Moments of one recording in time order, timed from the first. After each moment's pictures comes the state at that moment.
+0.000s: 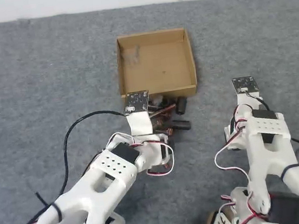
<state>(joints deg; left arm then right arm) 29.5 -27.4 65.3 41.7 37.3 7.5 -21.2 57.1 54.6 10.7</state>
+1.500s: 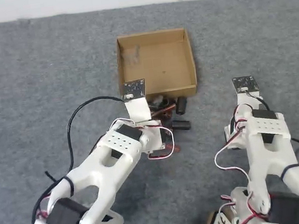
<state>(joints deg) 24.9 -11.0 53.8 42.7 38.0 7.5 -21.2 57.1 53.9 10.7</state>
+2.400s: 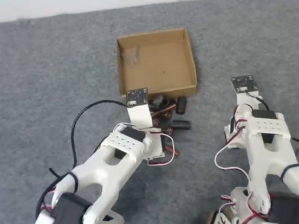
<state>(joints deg) 26.2 -7.6 54.7 44.8 38.0 7.5 -21.2 57.1 53.5 12.0</state>
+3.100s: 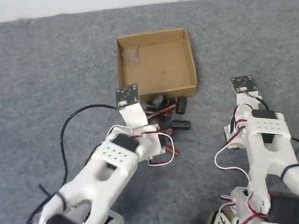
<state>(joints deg) 26.5 -18.4 59.5 42.3 44.4 7.5 -21.2 57.1 53.5 12.3</state>
